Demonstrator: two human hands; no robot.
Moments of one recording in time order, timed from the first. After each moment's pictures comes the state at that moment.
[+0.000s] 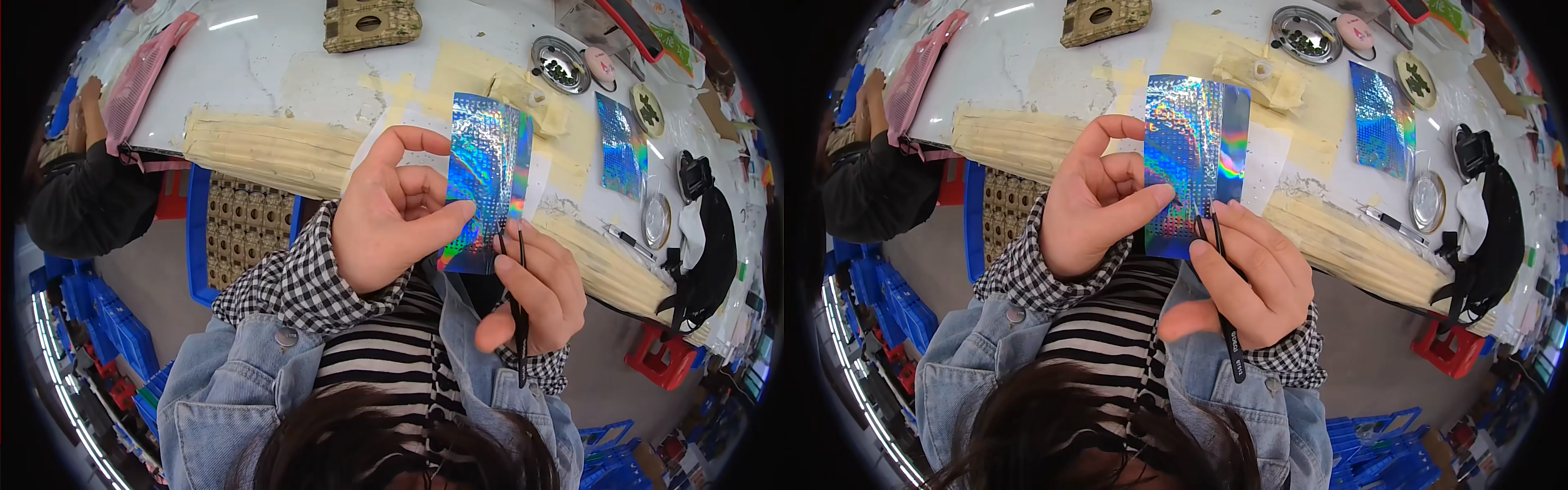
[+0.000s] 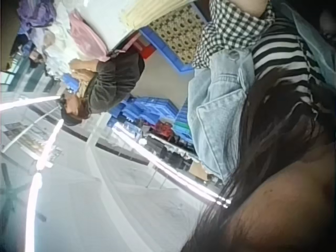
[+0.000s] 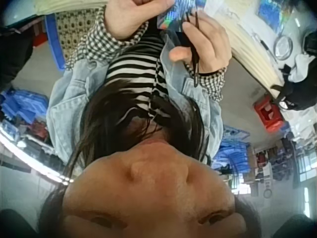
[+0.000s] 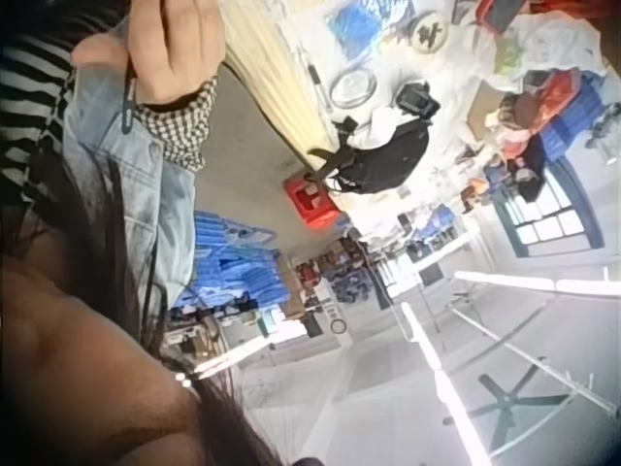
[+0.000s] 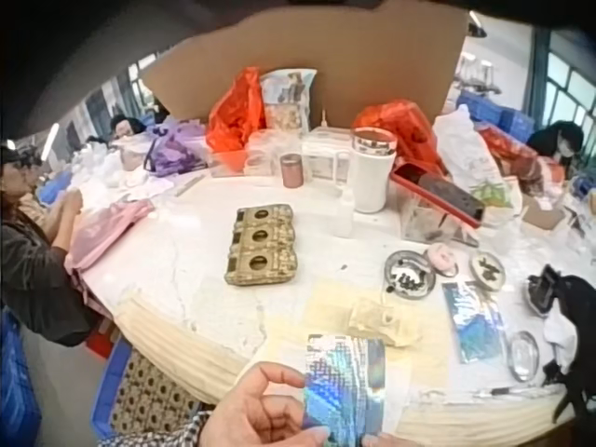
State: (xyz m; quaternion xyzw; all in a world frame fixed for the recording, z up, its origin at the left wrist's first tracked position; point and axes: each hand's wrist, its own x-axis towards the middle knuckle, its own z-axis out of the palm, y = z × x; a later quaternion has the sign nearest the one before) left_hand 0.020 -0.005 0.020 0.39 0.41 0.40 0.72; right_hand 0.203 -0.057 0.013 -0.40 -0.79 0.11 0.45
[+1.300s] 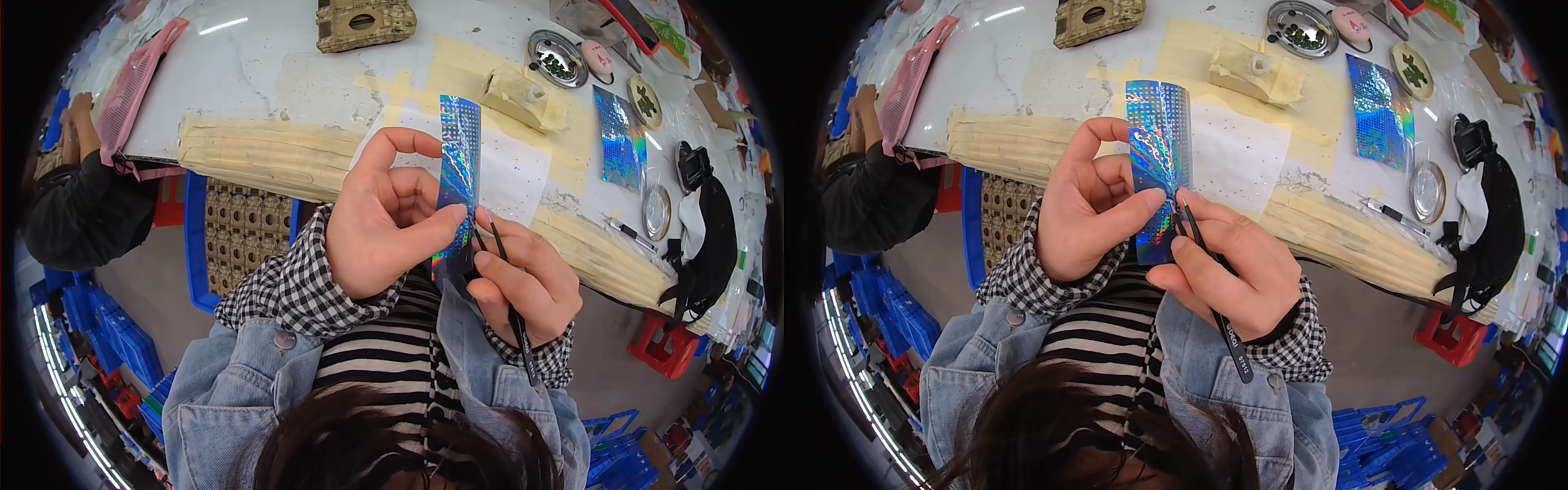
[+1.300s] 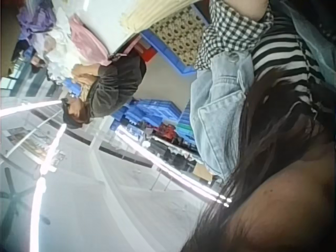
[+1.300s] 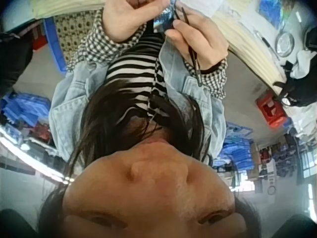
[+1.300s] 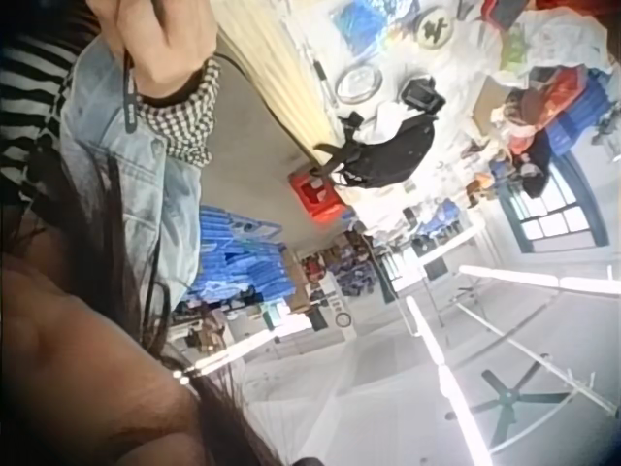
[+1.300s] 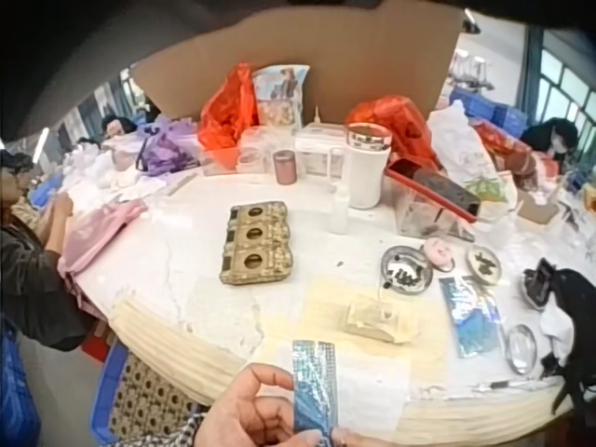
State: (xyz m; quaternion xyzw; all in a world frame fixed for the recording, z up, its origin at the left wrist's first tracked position) left_hand 0.011 -0.007 0.016 0.41 0.42 0.38 0.72; right_hand 0.189 -0.050 0.011 -0.40 -0.78 0.17 0.45
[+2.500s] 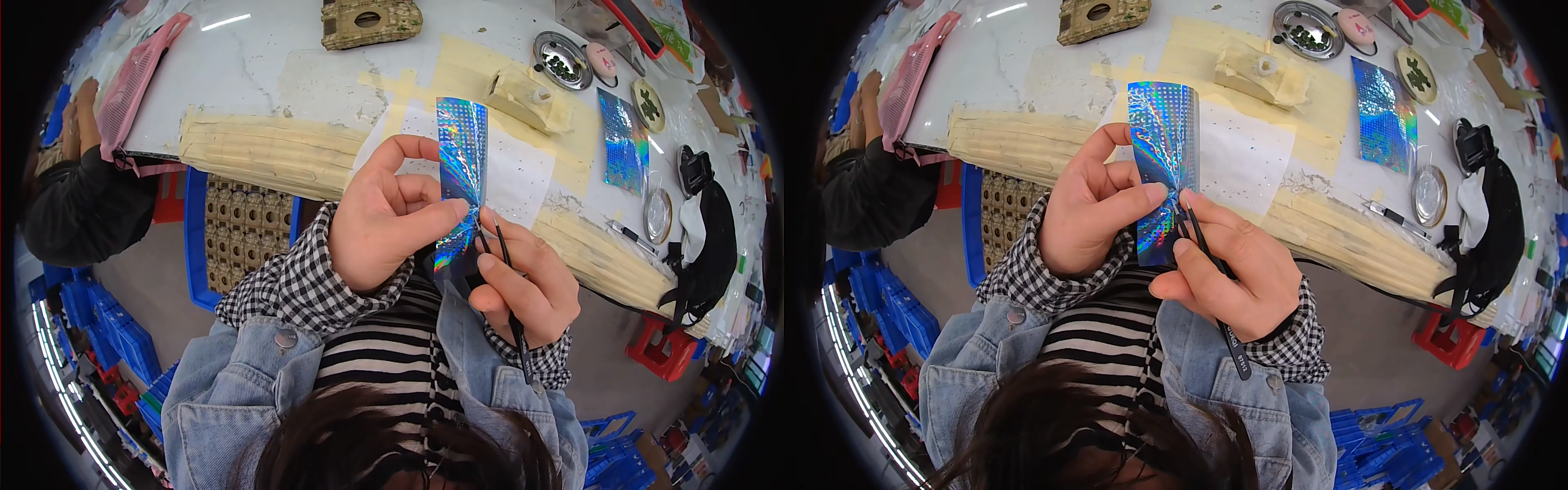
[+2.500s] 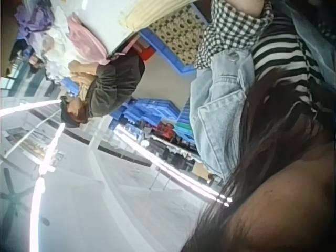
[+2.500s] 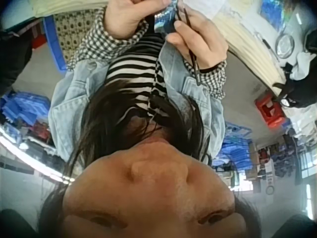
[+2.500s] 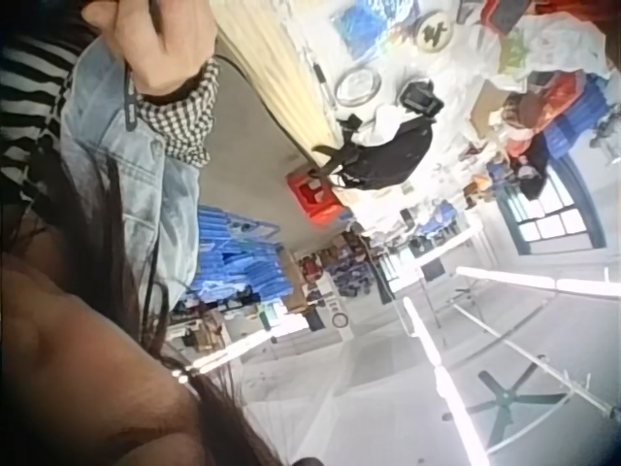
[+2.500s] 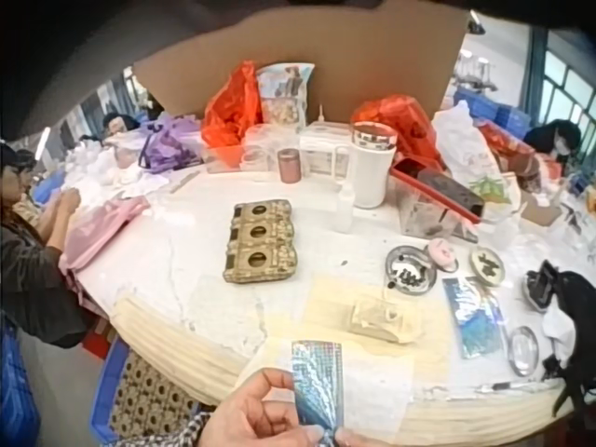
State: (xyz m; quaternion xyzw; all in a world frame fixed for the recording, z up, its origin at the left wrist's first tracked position) left_hand 0.010 -0.004 0.013 0.32 0.40 0.38 0.77; right_hand 0.188 -0.050 0.002 -0.37 -0.79 0.14 0.46
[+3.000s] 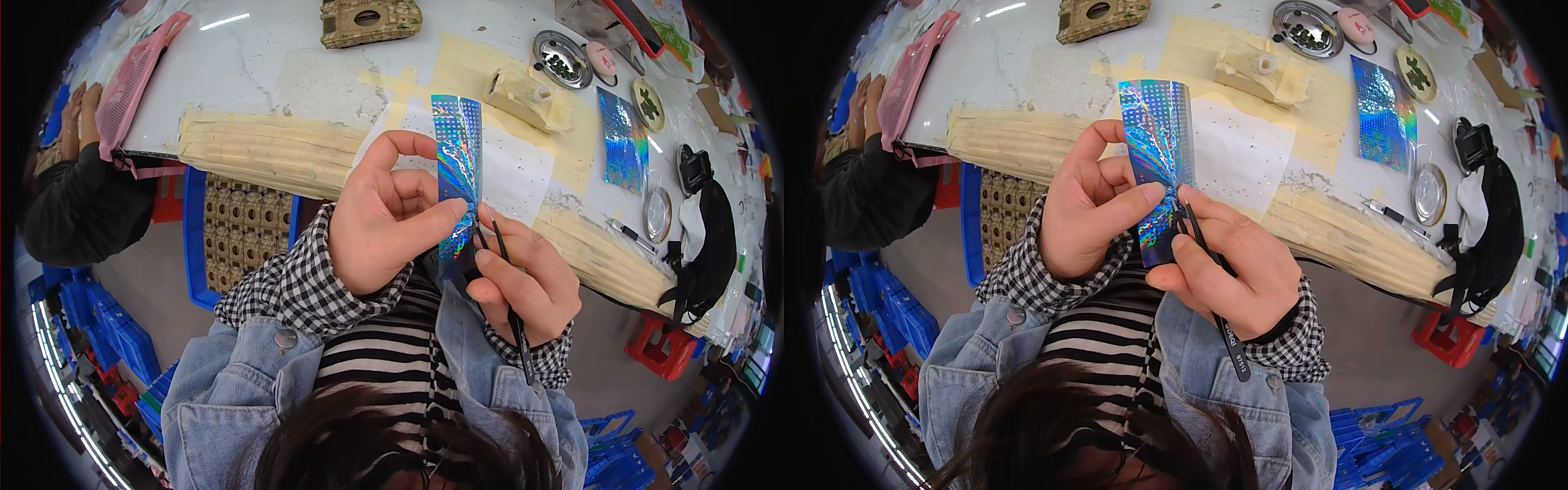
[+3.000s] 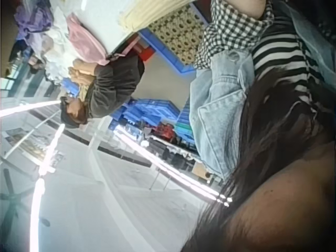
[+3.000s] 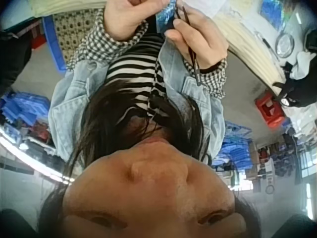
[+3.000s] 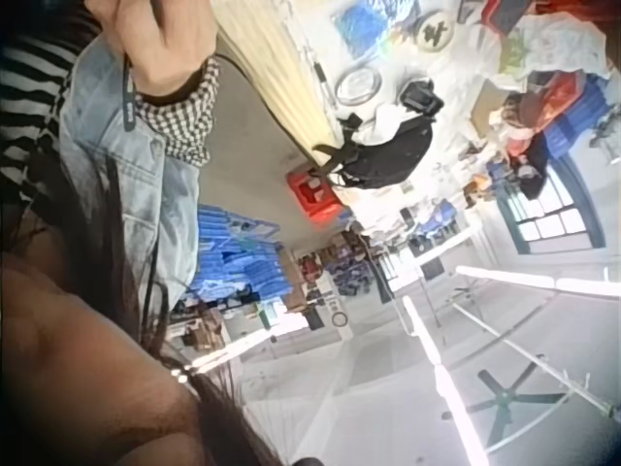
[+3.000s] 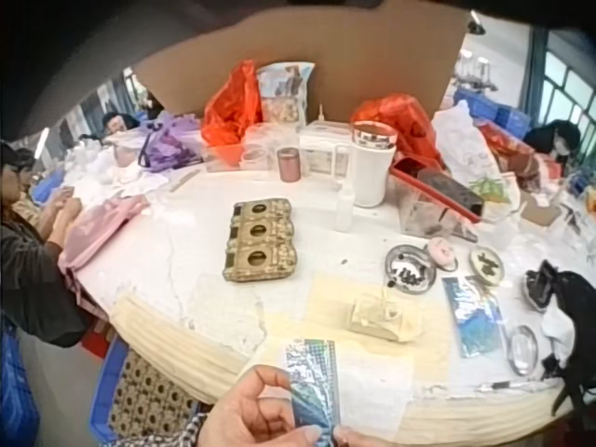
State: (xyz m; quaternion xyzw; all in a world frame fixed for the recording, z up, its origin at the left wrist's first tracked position) left_hand 0.012 -0.008 0.013 0.36 0.41 0.40 0.74; right_hand 0.187 -0.049 0.010 -0.39 -0.79 0.16 0.43
